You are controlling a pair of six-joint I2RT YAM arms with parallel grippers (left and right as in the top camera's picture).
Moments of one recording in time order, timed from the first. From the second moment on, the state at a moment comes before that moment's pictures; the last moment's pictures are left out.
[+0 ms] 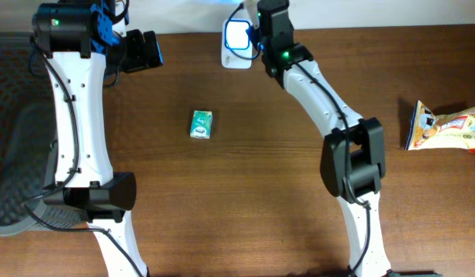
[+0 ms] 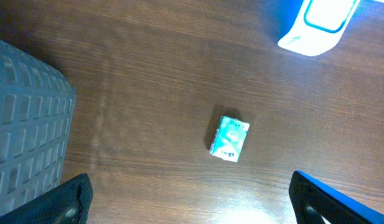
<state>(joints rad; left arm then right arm) -0.05 2.17 2.73 -1.69 0.03 -0.25 0.36 2.39 2.12 -0.14 0.27 -0.46</state>
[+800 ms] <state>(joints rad) -0.05 2.17 2.73 -1.69 0.03 -0.25 -0.16 2.23 2.13 -0.72 0.49 0.28</state>
